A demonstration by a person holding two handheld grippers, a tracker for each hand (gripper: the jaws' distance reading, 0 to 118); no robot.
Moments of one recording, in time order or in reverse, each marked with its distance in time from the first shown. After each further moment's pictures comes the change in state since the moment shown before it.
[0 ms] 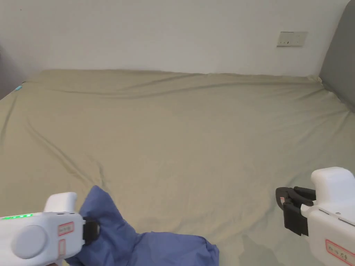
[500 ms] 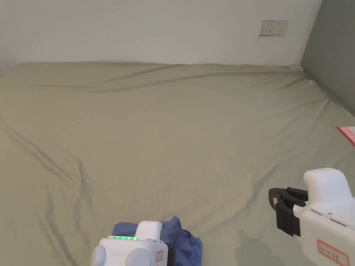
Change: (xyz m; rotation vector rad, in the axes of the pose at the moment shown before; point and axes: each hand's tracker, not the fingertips) left arm 0.131 -0.066 -0.129 -0.219 -0.135 -0.159; right arm 0.026 -0.020 0.002 -0.037 -0.025 -0.049
